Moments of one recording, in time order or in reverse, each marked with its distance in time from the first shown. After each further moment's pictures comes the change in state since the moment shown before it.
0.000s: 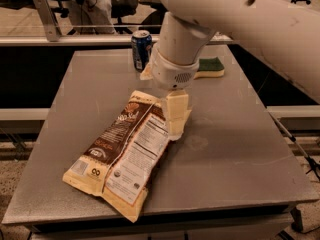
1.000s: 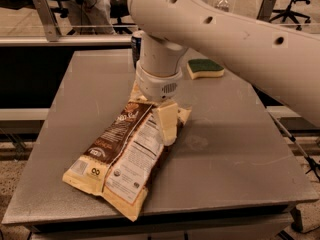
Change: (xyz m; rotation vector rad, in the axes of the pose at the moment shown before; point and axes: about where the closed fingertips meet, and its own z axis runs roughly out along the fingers) arm -0.011 0.003 0.037 -0.104 0.069 -0.150
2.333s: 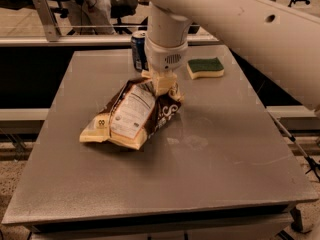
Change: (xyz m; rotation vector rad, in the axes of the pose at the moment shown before) arm 0.049 -0.053 -0.037 0.102 0.085 0.175
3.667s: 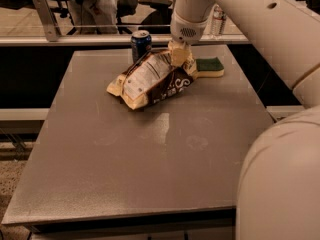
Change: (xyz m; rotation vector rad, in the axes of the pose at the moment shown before) arm 0.087 -0.077 -0.012 0.118 -0.032 0.458
